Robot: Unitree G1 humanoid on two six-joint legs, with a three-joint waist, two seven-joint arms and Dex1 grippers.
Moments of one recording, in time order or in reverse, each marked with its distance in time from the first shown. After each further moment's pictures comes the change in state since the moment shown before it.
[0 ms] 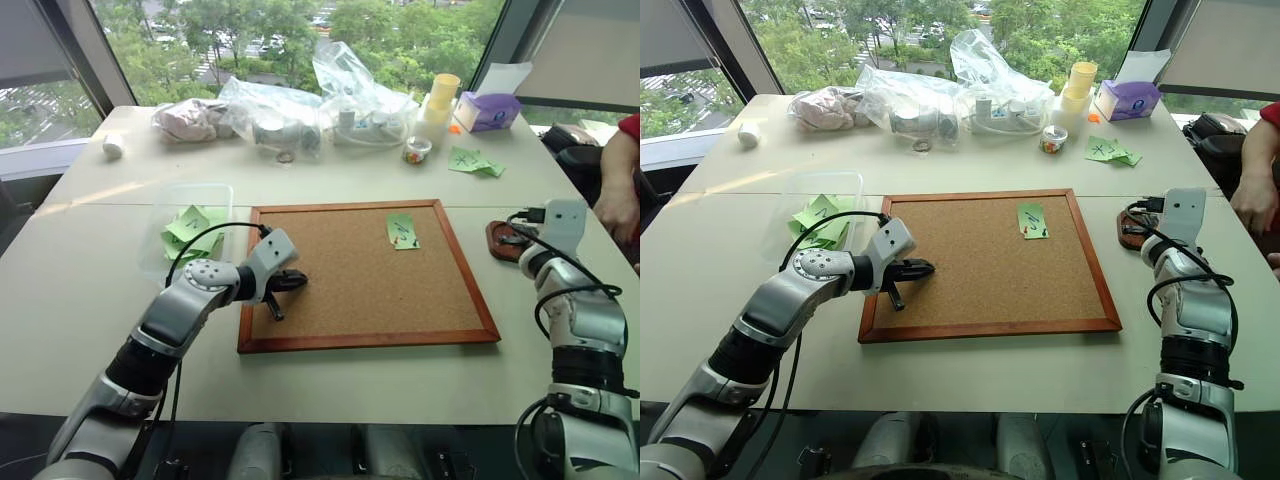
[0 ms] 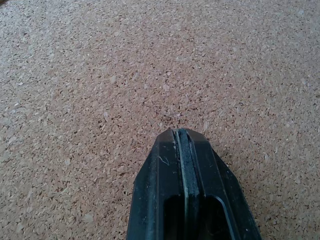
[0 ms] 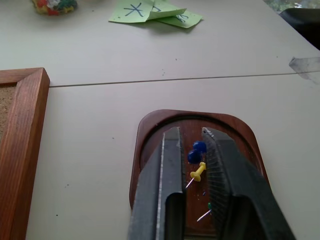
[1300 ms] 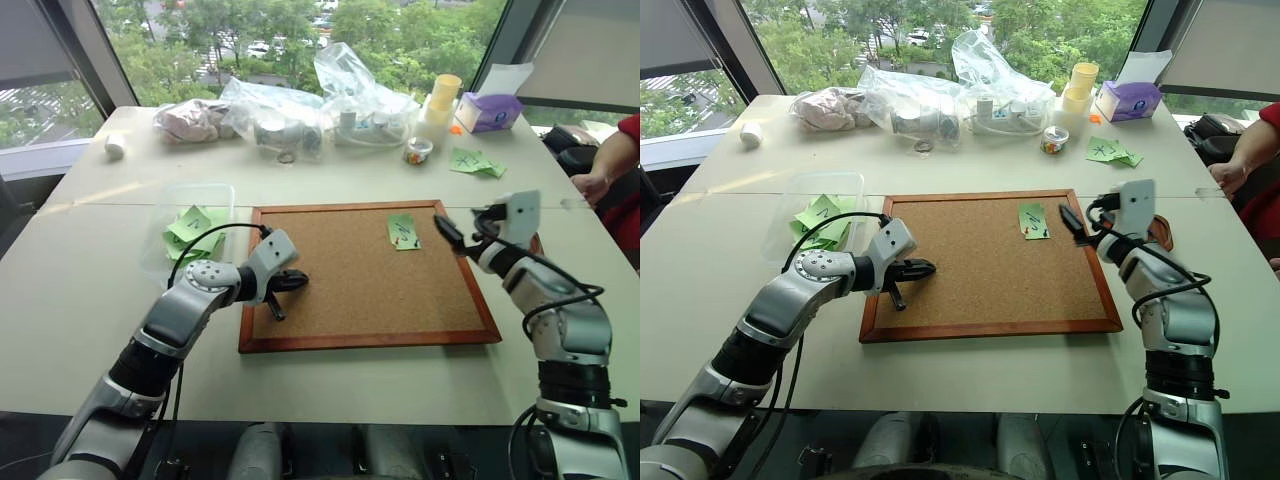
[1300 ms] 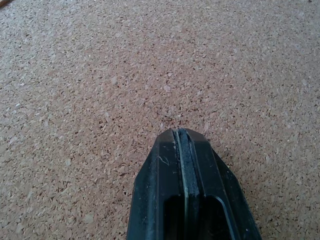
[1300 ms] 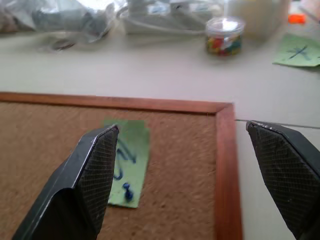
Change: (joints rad) left arm 0.009 -0.022 0.008 0.008 0.018 -0.017 -0.004; right arm 0.099 0.064 0.179 -0.276 0.168 0.004 0.279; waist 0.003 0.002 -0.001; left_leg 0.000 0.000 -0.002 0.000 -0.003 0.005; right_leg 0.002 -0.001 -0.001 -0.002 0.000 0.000
